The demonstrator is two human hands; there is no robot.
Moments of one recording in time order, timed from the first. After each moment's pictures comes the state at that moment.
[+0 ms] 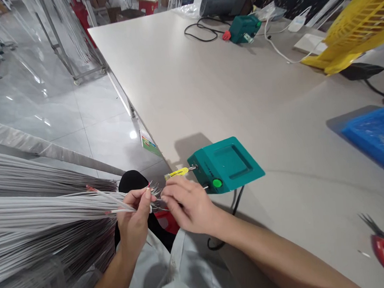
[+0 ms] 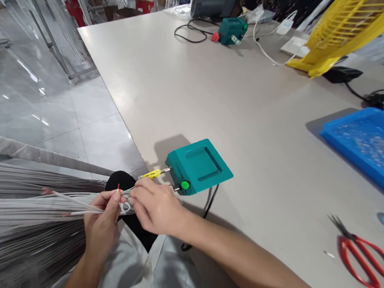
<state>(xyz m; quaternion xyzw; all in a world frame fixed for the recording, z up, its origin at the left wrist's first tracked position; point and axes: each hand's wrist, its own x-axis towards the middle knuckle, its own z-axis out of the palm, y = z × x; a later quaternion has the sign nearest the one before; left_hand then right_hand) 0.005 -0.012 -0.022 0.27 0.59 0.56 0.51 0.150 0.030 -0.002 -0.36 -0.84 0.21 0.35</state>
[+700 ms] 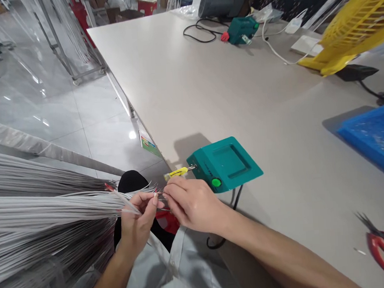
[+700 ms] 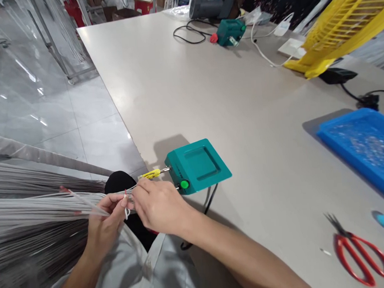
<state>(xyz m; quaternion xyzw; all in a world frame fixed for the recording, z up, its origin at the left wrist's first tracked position) 0.002 -0.013 -0.016 0.30 0.57 0.49 0.59 0.154 0.032 0.015 -0.36 -0.89 0.14 0.24</state>
